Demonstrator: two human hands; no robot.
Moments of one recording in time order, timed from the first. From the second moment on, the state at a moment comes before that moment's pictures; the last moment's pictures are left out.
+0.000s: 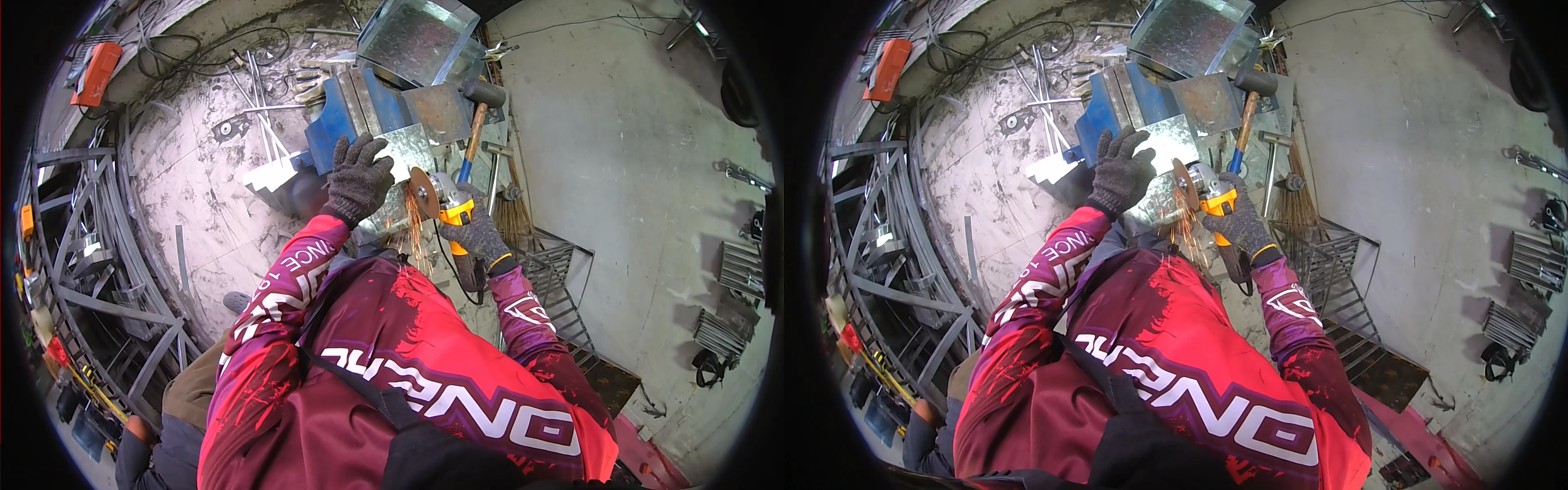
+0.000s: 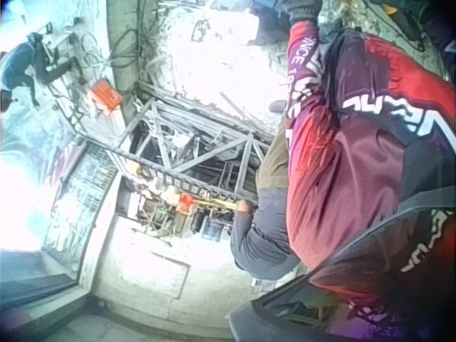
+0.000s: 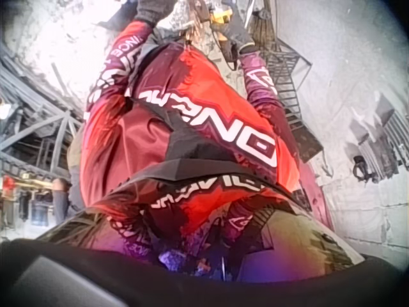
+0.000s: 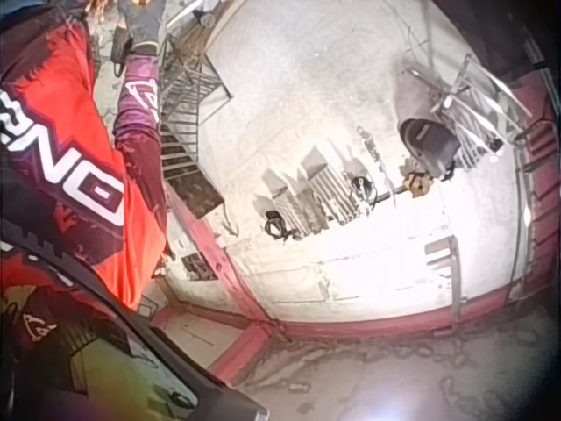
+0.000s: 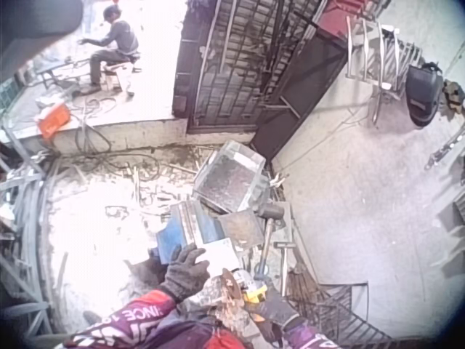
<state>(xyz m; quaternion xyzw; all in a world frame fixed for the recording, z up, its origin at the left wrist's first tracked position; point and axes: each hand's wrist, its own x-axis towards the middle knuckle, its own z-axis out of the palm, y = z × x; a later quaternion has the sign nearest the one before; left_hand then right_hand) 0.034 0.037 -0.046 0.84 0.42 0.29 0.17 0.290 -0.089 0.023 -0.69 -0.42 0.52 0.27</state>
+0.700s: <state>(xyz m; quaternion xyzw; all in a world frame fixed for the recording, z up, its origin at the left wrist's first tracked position) 0.036 0.036 -0.045 0.84 0.42 0.29 0.16 0.283 -0.078 0.036 -0.68 -0.41 0.54 0.27</state>
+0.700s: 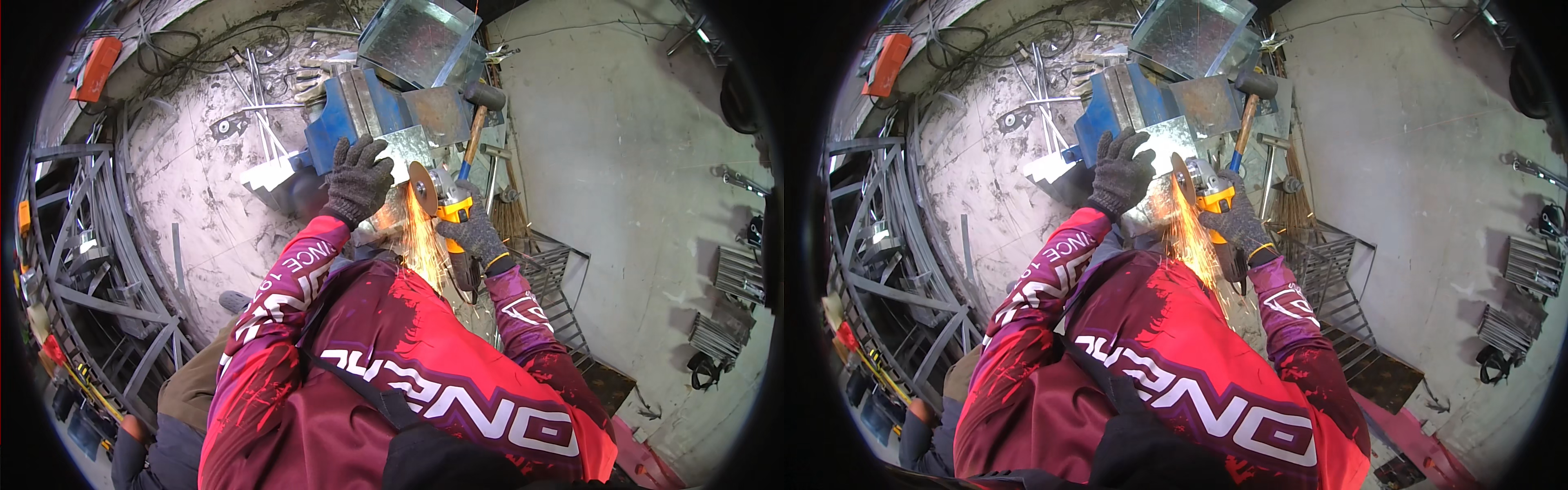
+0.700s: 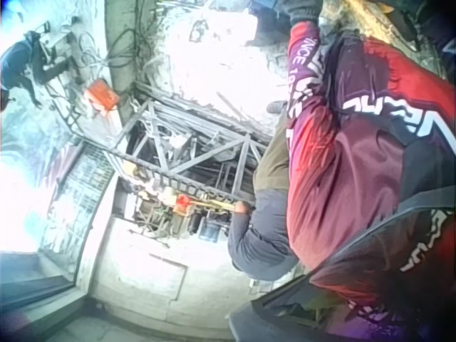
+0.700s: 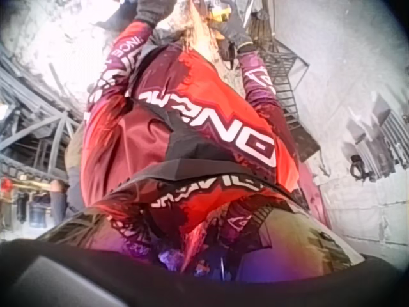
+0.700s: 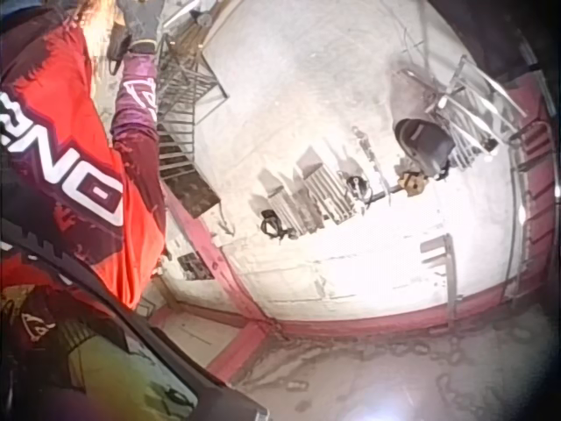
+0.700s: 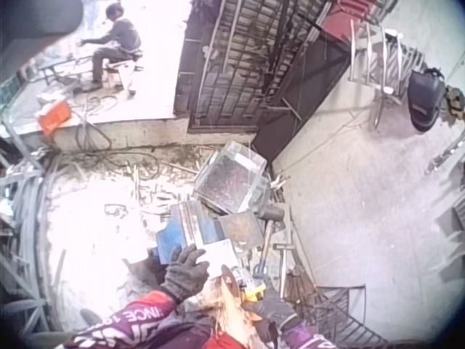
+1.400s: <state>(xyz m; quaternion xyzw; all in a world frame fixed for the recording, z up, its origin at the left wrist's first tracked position) 0.037 0.036 -0.048 0.84 0.42 0.29 0.16 0.283 -0.077 0.034 -0.68 -0.40 0.55 0.28</state>
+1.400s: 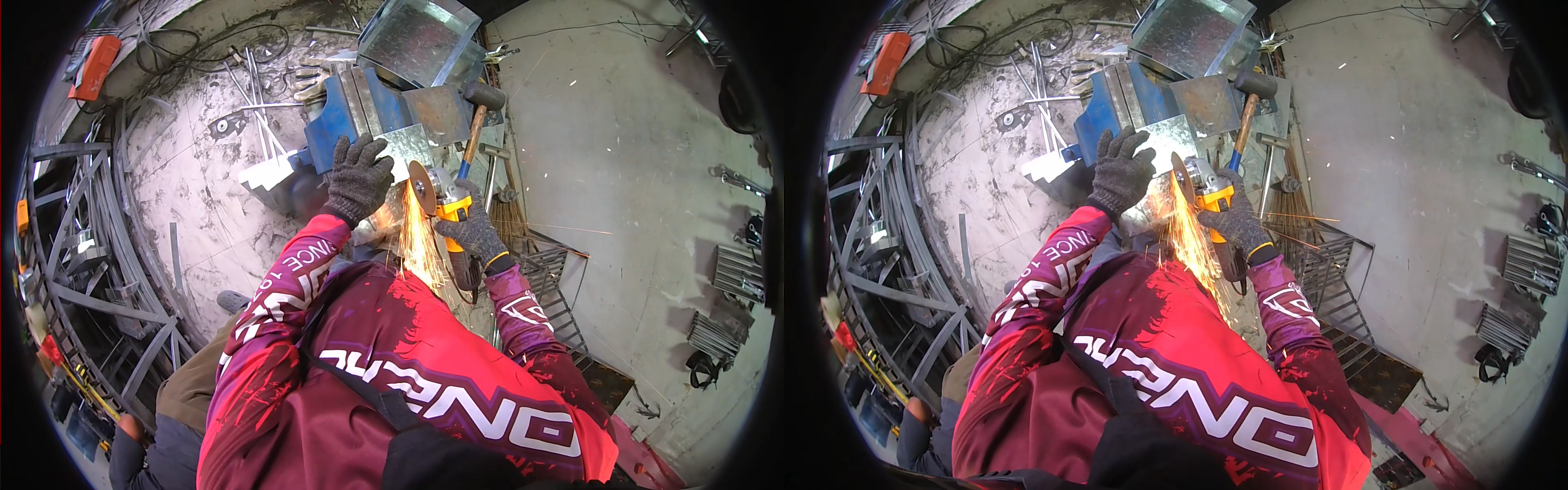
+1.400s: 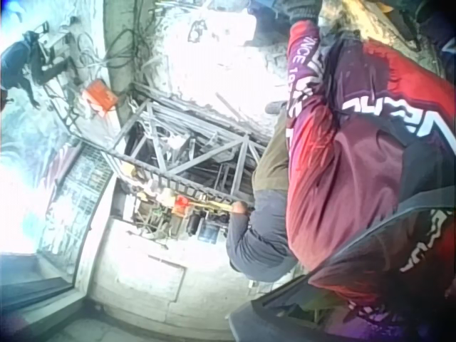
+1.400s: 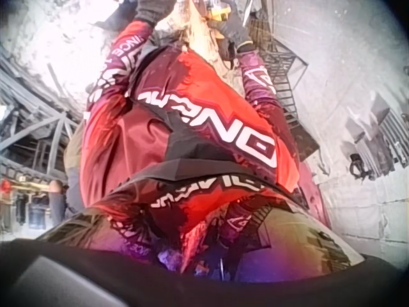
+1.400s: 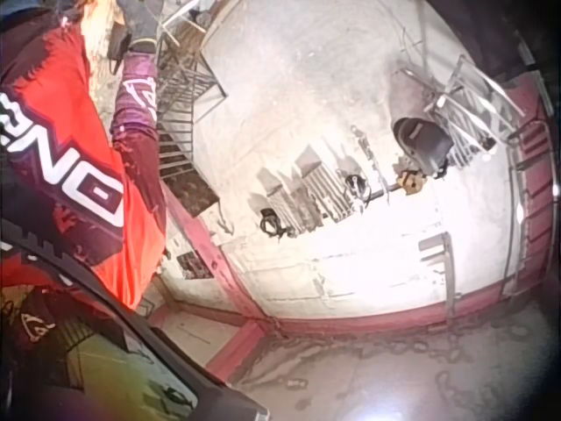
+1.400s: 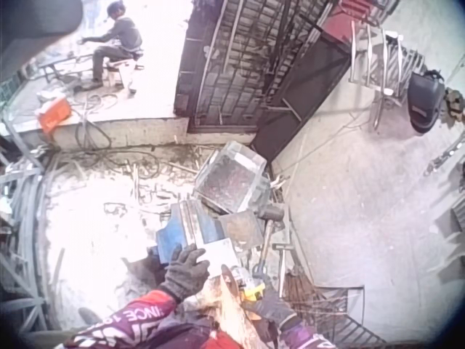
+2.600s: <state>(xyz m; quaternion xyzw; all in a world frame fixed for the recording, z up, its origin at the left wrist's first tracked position) 0.038 0.034 -0.045 0.84 0.42 0.30 0.15 0.276 -0.067 0.043 -0.70 -0.40 0.53 0.26</state>
